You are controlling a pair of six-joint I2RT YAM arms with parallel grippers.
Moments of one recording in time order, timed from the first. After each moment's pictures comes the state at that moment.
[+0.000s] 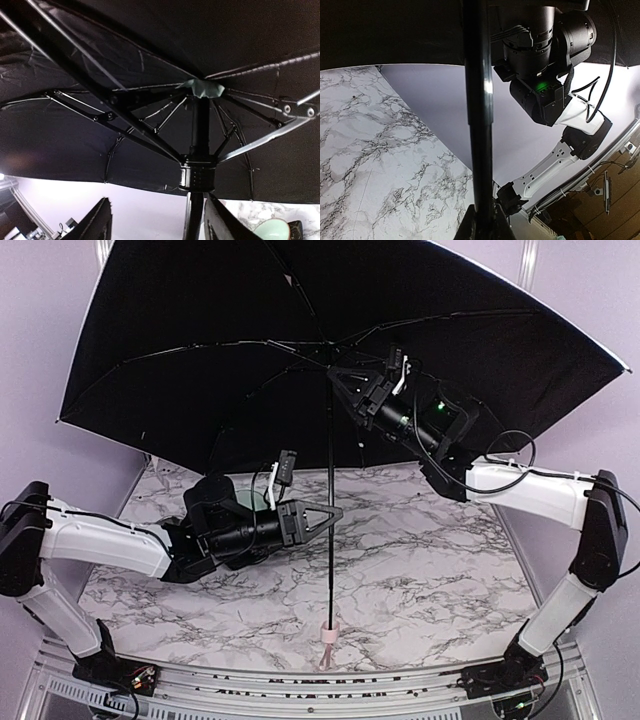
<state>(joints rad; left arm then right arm) -1.02 1.57 0.85 0.78 0.30 -0.81 0.69 1.62 1.29 0.73 -0.36 0.92</state>
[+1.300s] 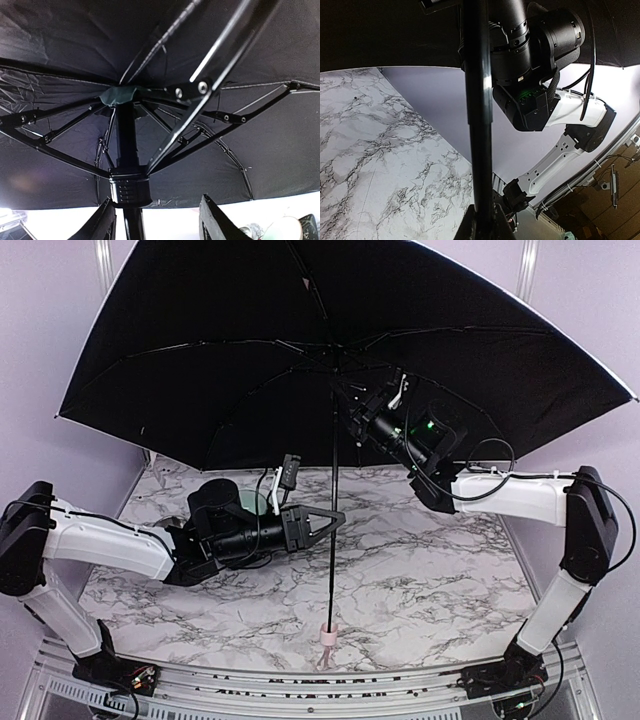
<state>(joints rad) -1.03 1.58 0.85 0.79 0.28 -0.76 0.70 1.68 1.22 0.89 -0.22 1.09</state>
